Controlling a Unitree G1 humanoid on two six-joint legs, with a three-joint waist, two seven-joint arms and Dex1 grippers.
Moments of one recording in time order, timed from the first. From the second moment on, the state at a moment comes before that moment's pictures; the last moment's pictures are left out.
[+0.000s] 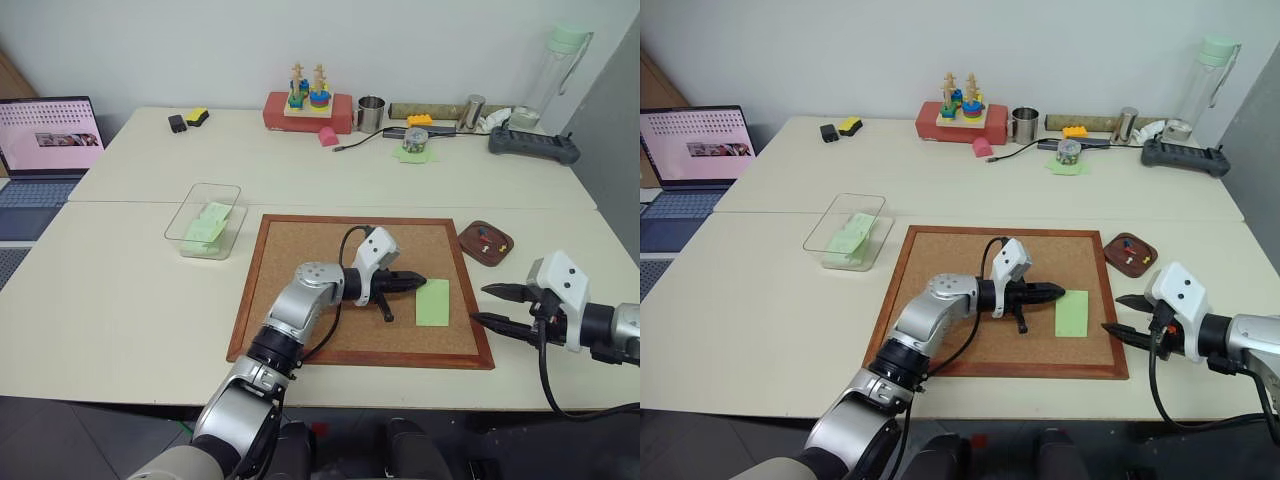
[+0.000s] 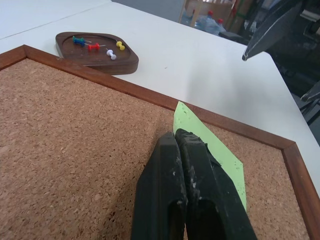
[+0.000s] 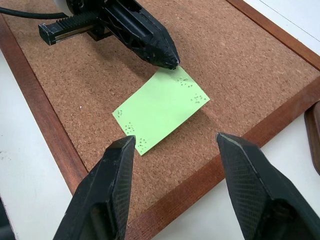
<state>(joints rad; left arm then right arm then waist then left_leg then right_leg) -0.66 0.02 -0.25 0.36 -0.16 0.40 -0.95 0.06 -0.96 -0.29 -0.51 0.49 0.66 0.92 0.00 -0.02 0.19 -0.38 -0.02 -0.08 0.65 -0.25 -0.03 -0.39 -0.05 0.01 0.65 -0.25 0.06</state>
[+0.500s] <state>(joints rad) -0.64 0.12 -0.04 0.11 -0.34 0.61 -0.79 -0.04 -0.93 -0.26 -0.52 0.54 0.67 0.91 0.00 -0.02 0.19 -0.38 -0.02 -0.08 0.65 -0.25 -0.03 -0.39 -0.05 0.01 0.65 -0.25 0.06</state>
